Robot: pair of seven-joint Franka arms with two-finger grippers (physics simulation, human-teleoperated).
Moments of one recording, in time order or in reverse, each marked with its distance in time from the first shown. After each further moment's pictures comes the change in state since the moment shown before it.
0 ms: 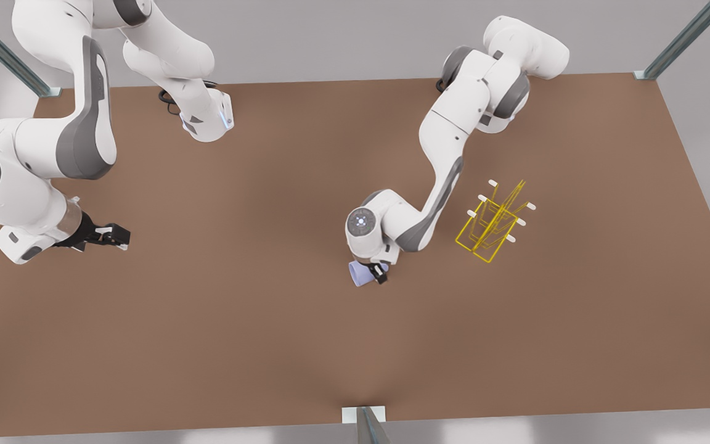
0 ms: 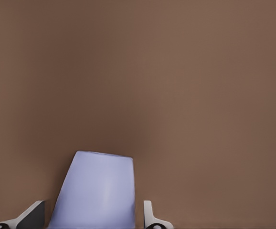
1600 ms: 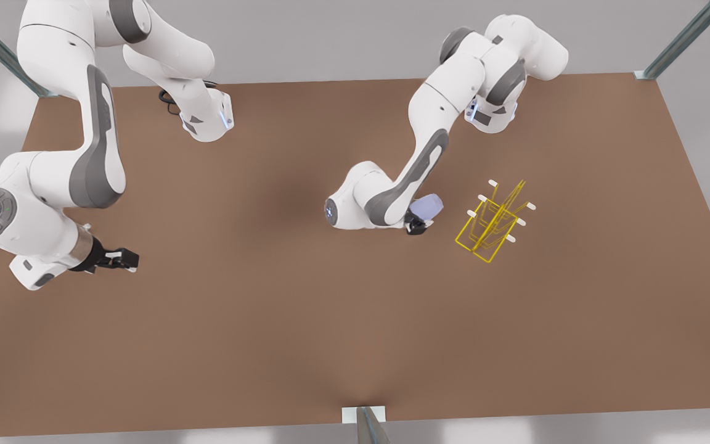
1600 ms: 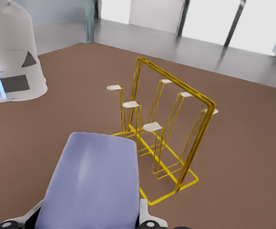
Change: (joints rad) left arm -0.070 -0.089 -0.050 -0.011 0.319 -1.049 0.000; right arm 0.004 0.118 0.005 0.057 -0.003 0.075 0.017
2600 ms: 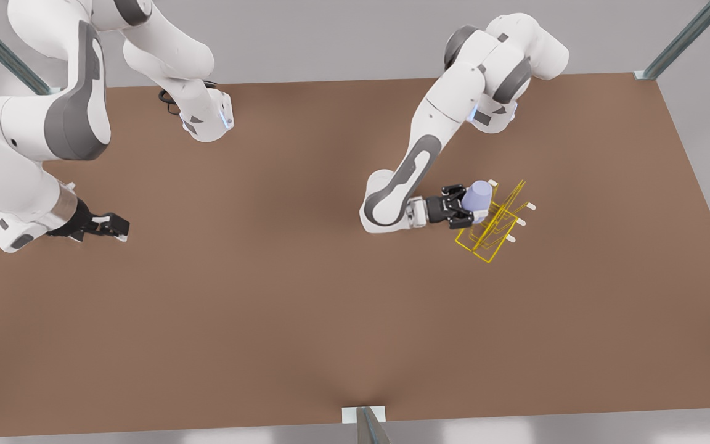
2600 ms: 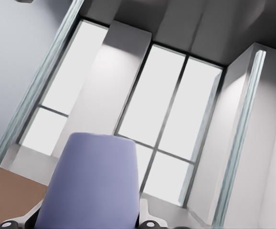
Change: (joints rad) left arm 0.028 -0.030 -0.007 -0.315 0.539 -0.283 0.000; right arm -0.055 -0.128 0.095 0.047 -0.001 -0.186 0.060
